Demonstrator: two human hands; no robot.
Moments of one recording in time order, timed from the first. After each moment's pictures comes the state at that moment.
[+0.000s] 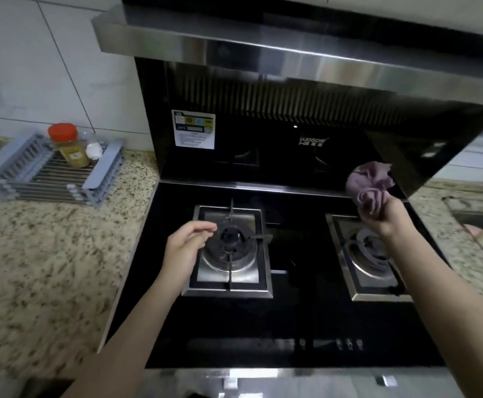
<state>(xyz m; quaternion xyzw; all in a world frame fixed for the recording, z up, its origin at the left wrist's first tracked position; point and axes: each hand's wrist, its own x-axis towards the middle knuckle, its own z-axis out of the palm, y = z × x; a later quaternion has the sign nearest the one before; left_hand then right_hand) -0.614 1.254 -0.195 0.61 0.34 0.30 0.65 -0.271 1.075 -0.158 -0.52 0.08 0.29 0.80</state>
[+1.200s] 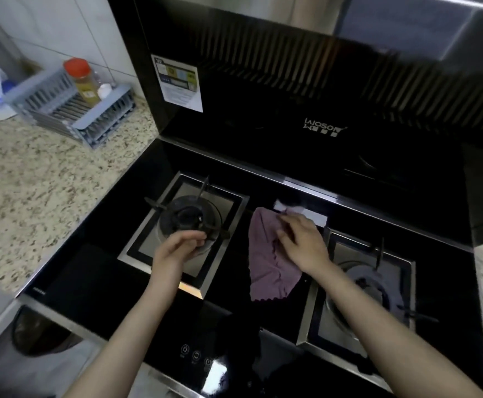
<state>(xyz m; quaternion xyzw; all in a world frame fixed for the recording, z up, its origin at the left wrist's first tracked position) -0.473 1.148 -0.243 0.47 0.53 0.38 0.60 -0.208 1.110 -0.306 -0.77 -0.58 0.20 0.18</state>
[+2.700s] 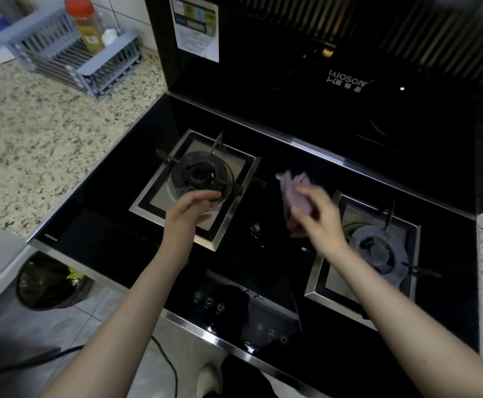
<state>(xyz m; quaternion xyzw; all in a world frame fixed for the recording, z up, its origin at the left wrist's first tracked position) -0.494 1.125 -0.255 0.47 0.49 0.39 0.61 -0.247 1.062 -0.280 -0.67 -0.56 0.23 0.42</state>
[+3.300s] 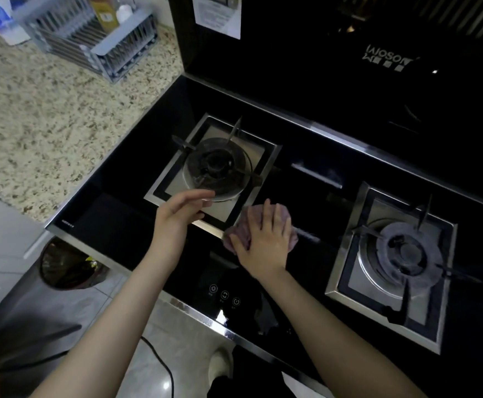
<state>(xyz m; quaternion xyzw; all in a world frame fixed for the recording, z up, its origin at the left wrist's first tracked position) -0.531 1.126 -0.264 0.47 0.52 0.39 0.59 -0.376 1.069 -0.371 -0.78 -0.61 0.12 0.03</state>
